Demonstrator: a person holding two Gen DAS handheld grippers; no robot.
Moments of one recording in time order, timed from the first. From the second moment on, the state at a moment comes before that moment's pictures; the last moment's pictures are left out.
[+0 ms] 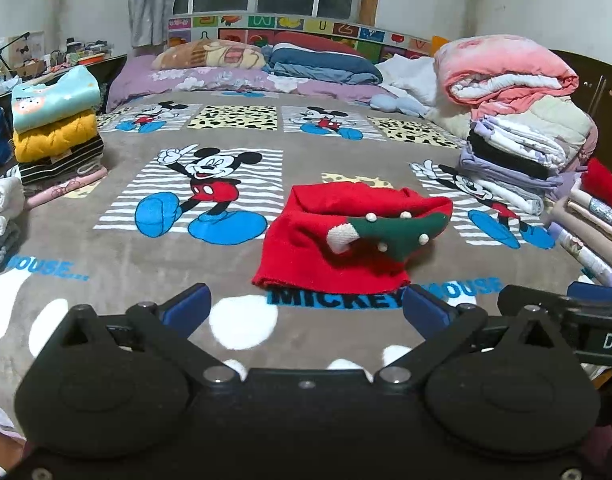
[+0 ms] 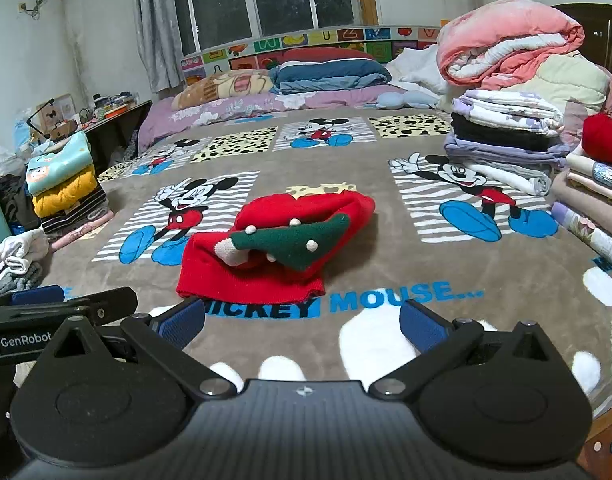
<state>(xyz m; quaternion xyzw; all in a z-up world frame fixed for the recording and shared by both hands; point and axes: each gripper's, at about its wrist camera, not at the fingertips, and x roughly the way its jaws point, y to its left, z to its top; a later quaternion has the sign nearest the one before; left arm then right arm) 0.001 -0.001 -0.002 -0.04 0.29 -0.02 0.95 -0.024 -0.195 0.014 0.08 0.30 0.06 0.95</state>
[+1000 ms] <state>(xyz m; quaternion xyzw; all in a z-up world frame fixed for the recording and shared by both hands) 0.005 -0.002 -0.008 -0.04 0.30 -0.01 0.95 -0.019 -0.196 0.005 0.08 0.31 0.06 0.95</state>
